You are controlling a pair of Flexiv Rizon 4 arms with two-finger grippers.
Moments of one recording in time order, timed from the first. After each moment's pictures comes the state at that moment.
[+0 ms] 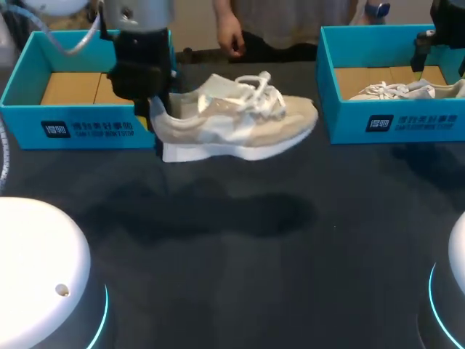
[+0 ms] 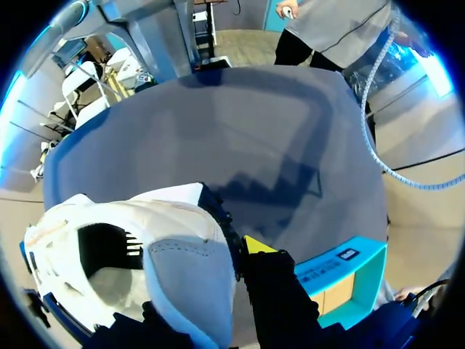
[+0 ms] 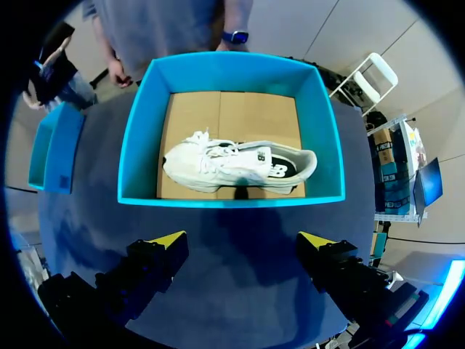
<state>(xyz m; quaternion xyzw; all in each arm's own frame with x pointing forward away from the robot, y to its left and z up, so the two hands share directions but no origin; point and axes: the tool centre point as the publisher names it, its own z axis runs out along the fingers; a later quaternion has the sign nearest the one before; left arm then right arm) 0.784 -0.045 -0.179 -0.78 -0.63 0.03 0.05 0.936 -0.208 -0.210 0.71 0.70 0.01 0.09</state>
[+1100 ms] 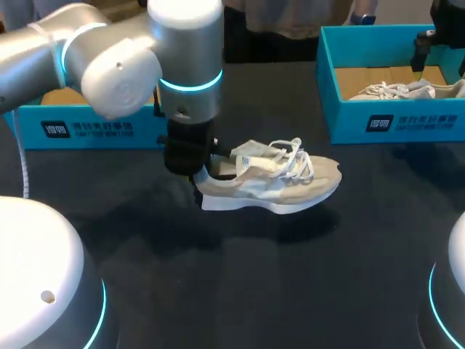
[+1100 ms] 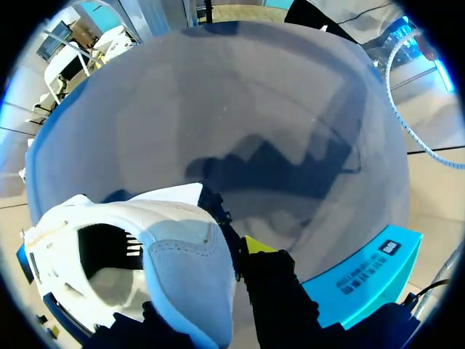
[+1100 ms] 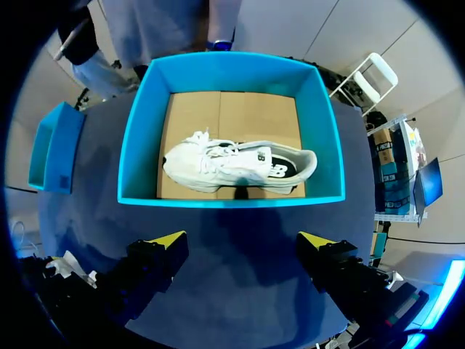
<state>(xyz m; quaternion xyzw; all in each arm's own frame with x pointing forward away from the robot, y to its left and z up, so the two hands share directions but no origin) 0.779 -0.101 -0.314 -0.79 -0.62 -0.02 0.01 0.936 -0.208 -0.210 0.71 0.70 0.01 0.09</state>
